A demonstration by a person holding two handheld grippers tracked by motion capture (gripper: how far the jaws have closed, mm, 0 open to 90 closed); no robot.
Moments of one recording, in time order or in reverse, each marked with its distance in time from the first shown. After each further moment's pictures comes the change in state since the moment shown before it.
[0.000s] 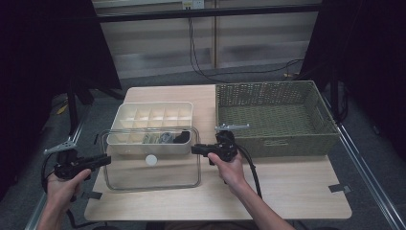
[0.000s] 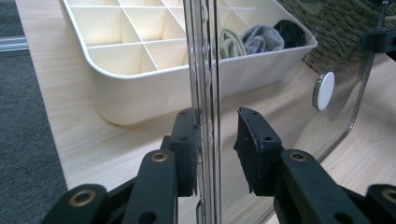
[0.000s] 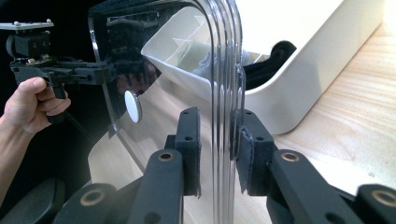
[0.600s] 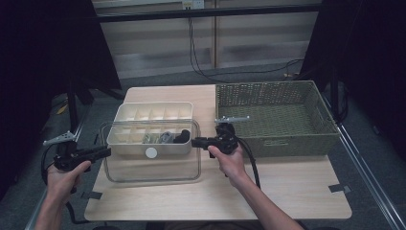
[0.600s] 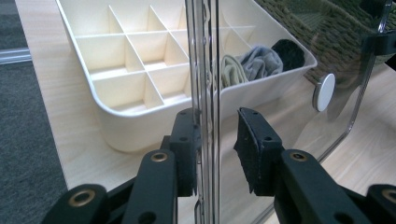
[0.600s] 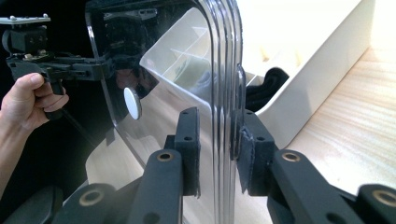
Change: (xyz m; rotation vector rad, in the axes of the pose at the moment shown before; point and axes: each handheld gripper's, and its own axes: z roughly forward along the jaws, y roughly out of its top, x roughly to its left) left arm 0.002 0.024 0.002 -0.018 0.003 0.017; right arm 0.001 0.022 -0.004 -0.001 -0.013 -0.019
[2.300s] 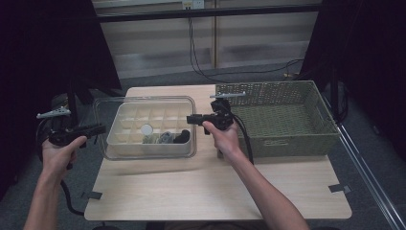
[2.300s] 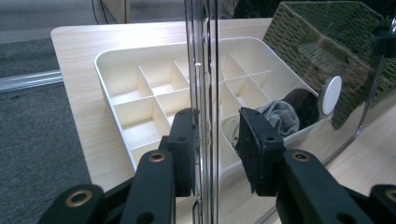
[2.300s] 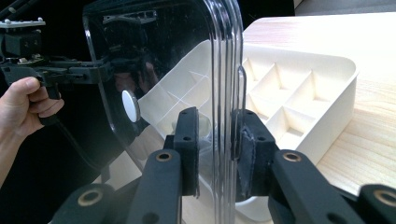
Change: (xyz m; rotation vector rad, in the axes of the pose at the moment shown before) left arm 0.015 0.063 -0.002 -0.029 0.049 0.019; right arm -0.001 0.065 0.009 -0.044 -0.013 -0.029
